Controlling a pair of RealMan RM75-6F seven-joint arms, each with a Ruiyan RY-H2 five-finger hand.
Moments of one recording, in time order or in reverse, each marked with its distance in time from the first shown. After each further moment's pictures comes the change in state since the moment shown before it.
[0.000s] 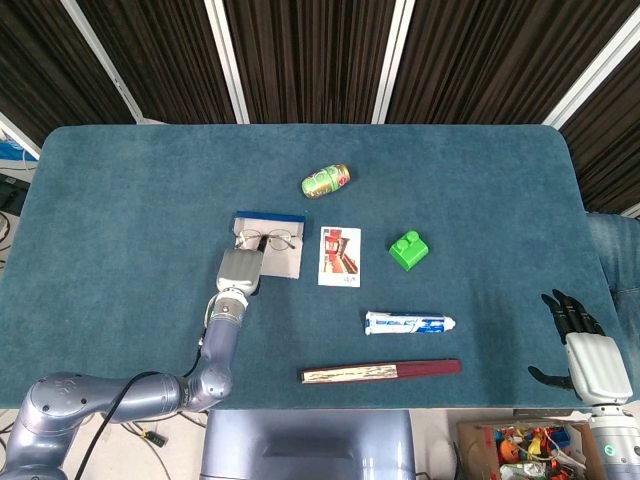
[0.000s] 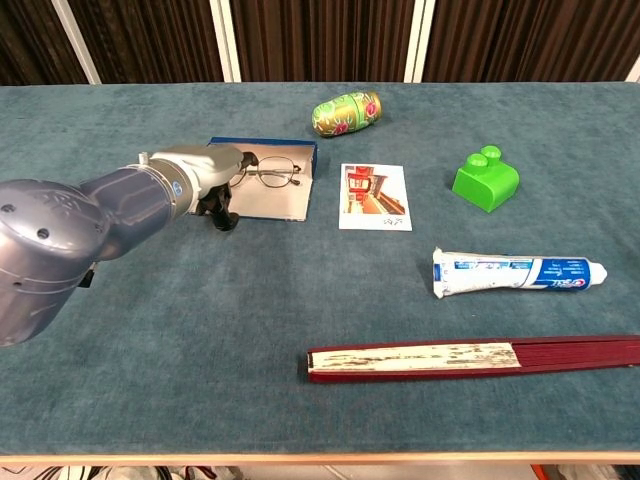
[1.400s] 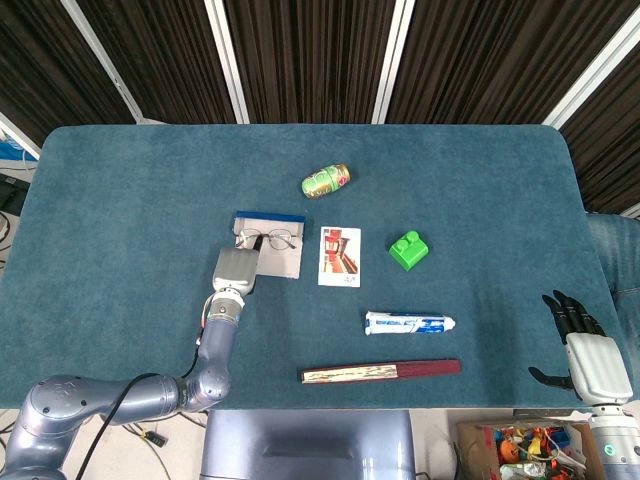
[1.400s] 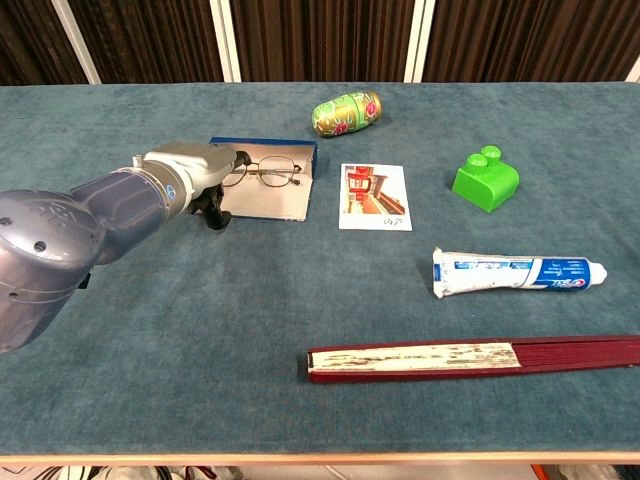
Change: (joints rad) left arm 0.015 -0.010 0.003 0.025 0.025 0.010 0.015; right arm 0.000 0.002 0.001 -0.006 0.012 -0.007 -0.009
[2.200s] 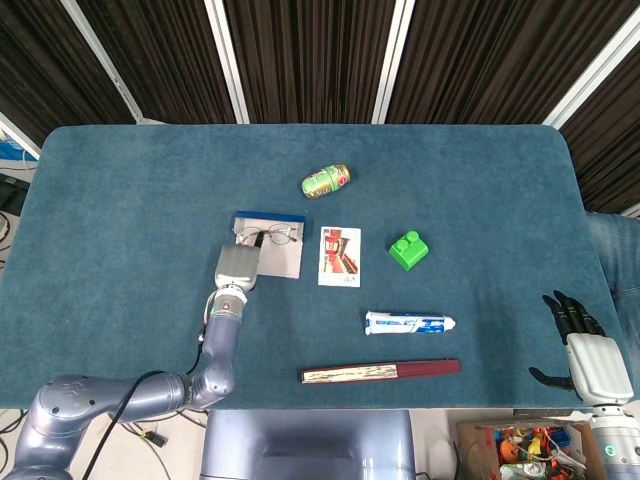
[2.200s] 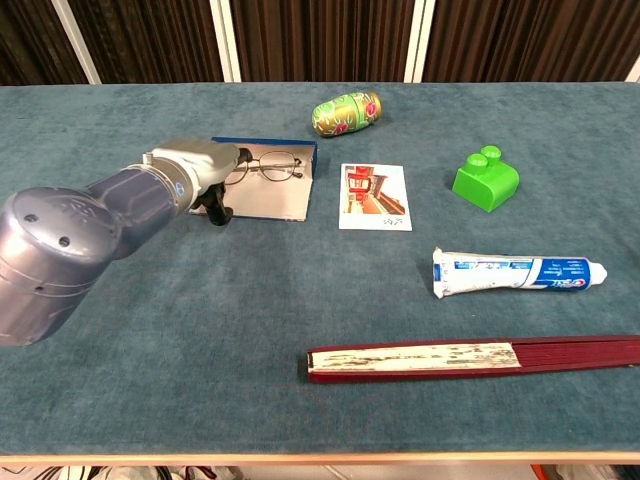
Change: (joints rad) left arm -0.022 -0.029 -0.019 0.057 -0.006 -0.008 0.025; right arm -0.001 0.002 0.000 0.000 0.000 0.001 0.002
